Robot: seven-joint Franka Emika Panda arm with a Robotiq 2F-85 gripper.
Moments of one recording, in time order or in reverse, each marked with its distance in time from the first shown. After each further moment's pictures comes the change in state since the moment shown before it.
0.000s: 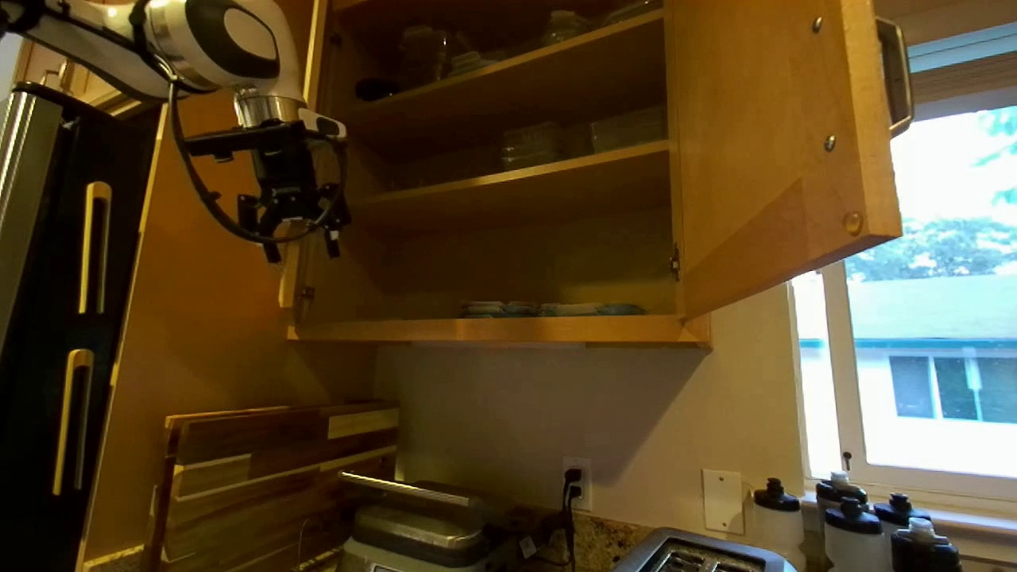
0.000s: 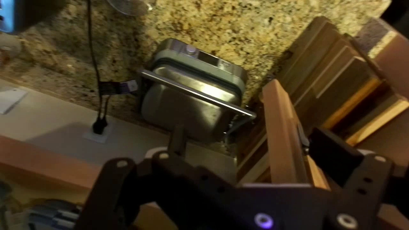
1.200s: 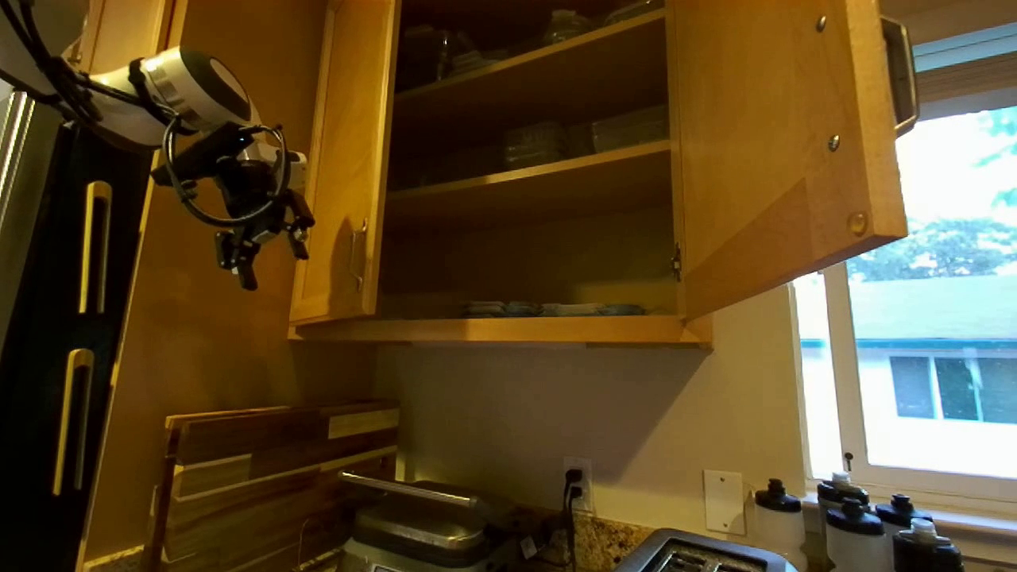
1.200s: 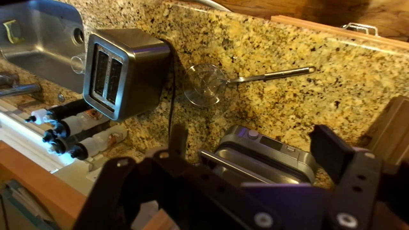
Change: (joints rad) arm 0.022 0.294 0.263 0.288 -0.346 -0.476 0.355
